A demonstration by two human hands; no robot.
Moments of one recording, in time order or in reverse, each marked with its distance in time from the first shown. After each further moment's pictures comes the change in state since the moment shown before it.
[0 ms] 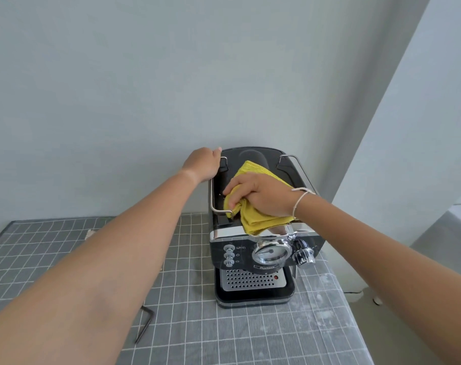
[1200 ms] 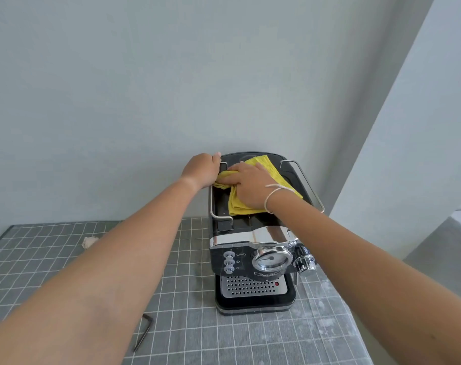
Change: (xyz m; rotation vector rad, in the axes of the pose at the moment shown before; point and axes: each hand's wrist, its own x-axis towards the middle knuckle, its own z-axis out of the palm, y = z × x) left_hand -0.003 -0.002 0.000 -0.028 0.022 -0.004; right_hand 0.035 -0.008 0.002 -0.406 0.008 0.170
